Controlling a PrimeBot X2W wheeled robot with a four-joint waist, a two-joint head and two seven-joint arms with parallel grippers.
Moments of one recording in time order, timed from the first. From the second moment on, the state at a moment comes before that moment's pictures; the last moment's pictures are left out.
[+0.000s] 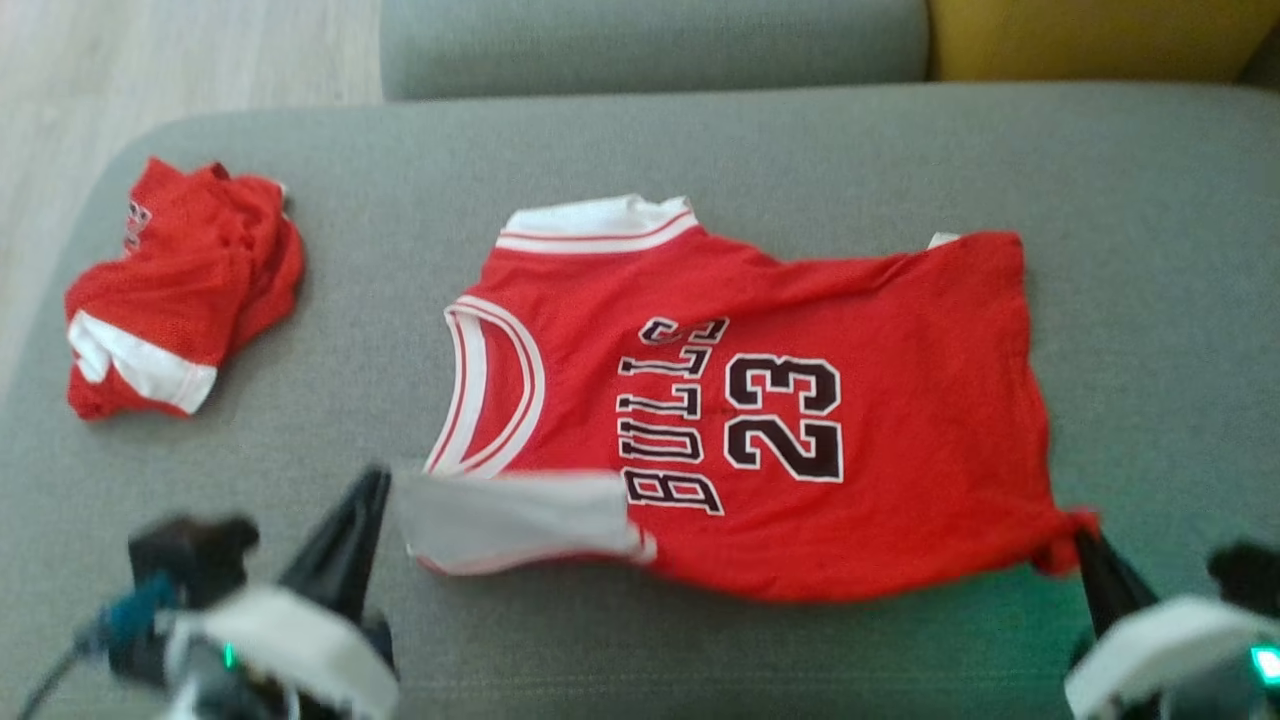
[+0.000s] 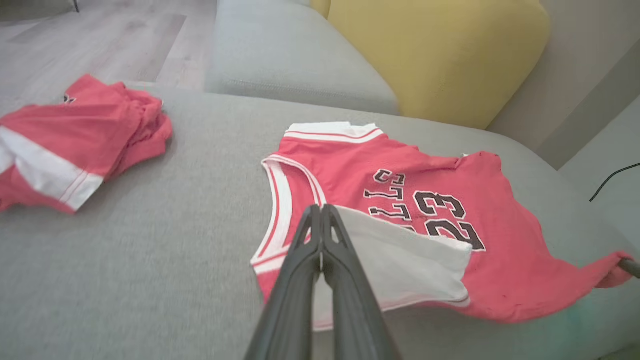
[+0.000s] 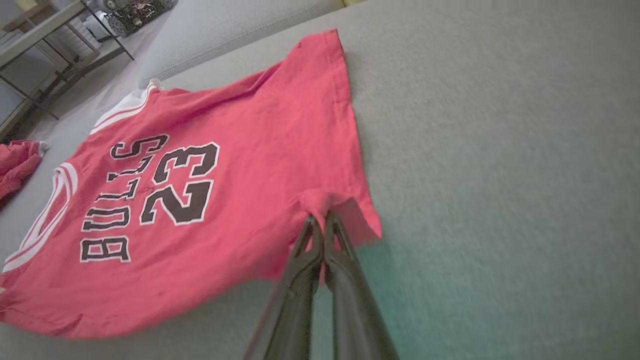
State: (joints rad) left arm 0.16 0.42 -0.35 -0.30 -0.59 0.20 0.10; right arm 0.22 -0.03 -0.15 -0.06 0.35 0.13 0.35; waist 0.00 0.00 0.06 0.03
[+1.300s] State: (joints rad) left arm -0.10 0.29 -0.27 0.11 -0.52 0.11 -0.25; right arm -0.05 -0.04 -0.08 0.01 0.16 0.13 0.05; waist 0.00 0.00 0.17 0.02
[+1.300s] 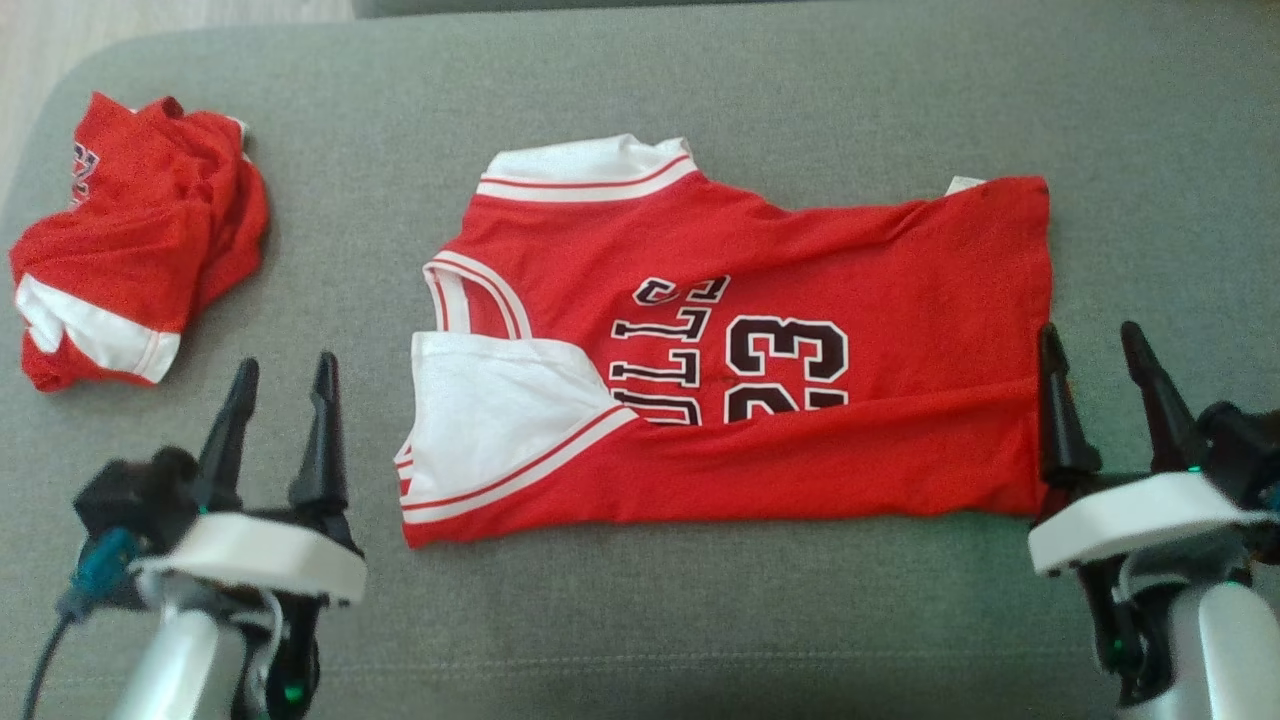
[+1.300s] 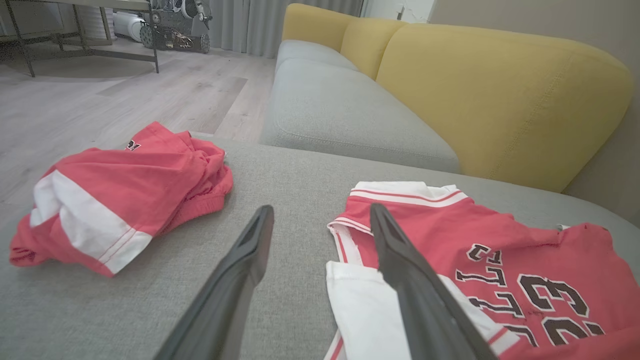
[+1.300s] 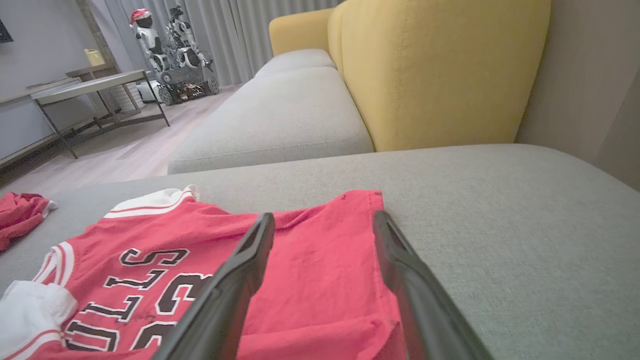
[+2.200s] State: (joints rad) left arm 0.00 0.27 -0.35 0.09 -0.44 0.10 -0.19; right arm 0.07 -0.04 -0.05 -0.11 0.15 0.13 0.05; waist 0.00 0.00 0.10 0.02
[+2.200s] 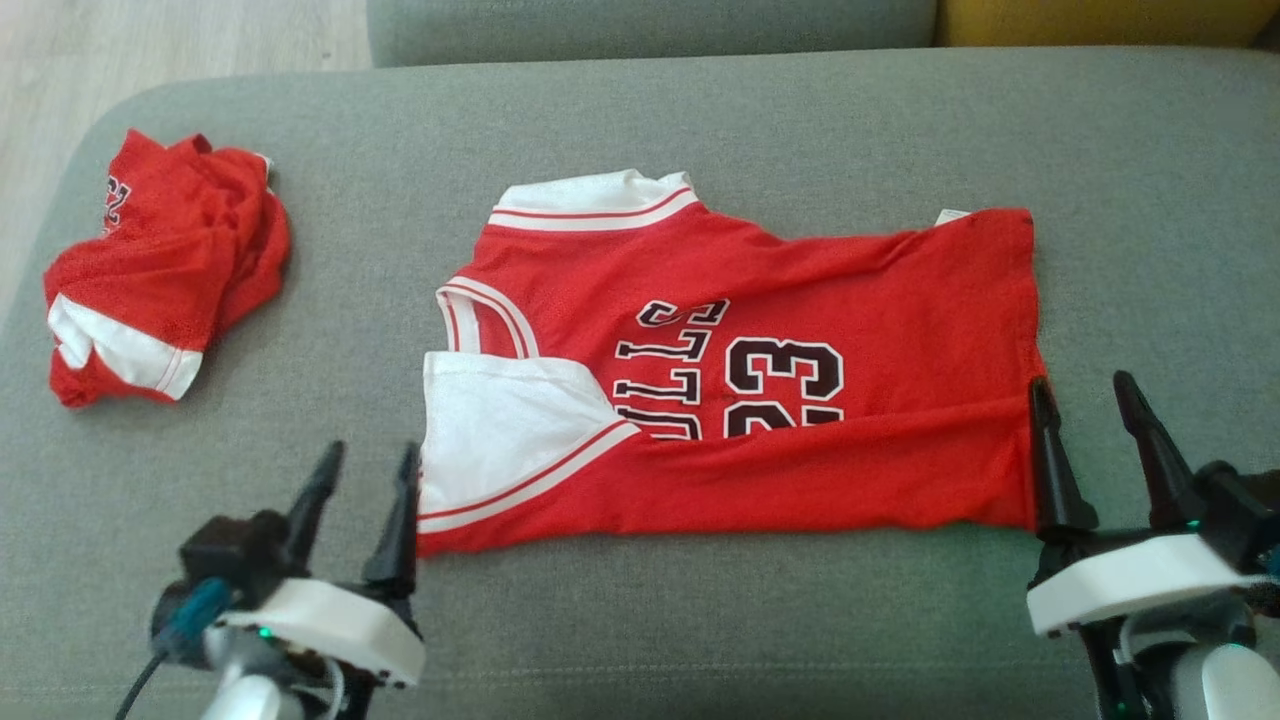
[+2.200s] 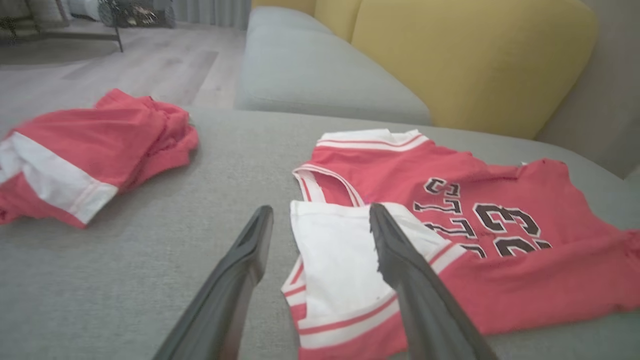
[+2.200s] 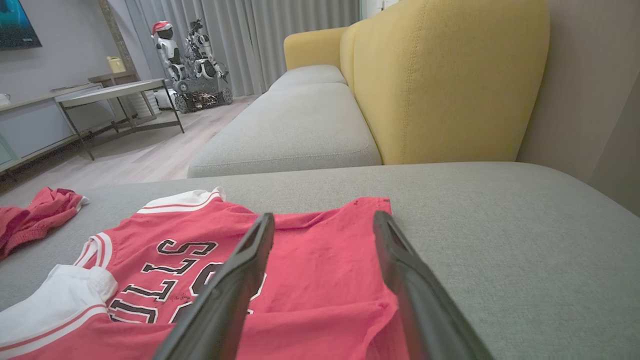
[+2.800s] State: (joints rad) left arm -0.05 0.23 -0.38 0.28 -0.56 0.05 -0.05; right arm 0.08 -0.04 -0.14 0.07 0.19 0.13 0.24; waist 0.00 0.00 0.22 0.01
